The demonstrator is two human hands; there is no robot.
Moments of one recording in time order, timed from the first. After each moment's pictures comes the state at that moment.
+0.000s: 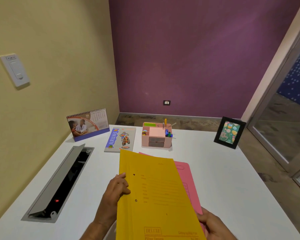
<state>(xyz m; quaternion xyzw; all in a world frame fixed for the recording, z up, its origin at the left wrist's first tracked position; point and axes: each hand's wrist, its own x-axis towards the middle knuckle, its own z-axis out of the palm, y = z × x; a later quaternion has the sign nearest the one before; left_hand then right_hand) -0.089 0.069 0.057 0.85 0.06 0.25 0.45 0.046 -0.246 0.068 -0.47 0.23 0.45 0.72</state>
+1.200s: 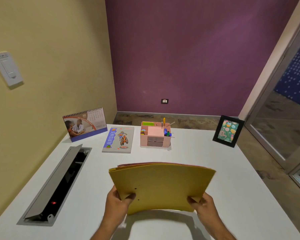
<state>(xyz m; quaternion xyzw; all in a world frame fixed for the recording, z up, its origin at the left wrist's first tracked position) -0.068 0.040 0.078 0.65 0.32 0.18 0.66 0.059 -0.215 0.073 -0.72 -0.03 0.18 0.67</state>
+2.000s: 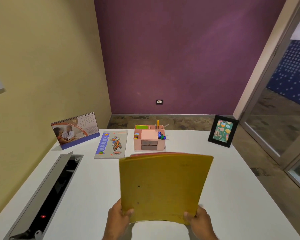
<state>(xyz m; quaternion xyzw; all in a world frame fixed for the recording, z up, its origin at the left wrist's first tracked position) -0.043 0.032 0.042 0.78 0.33 0.05 0.53 0.073 -0.223 0.024 -0.84 0.04 0.19 0.50</state>
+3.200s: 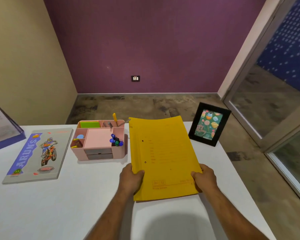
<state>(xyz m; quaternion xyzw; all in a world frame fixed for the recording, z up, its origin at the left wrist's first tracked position) 0.321 -0.038 -0.032 0.75 0.30 -0.04 0.59 0.412 -0.292 -0.024 -0.88 0.13 0.14 0.43</state>
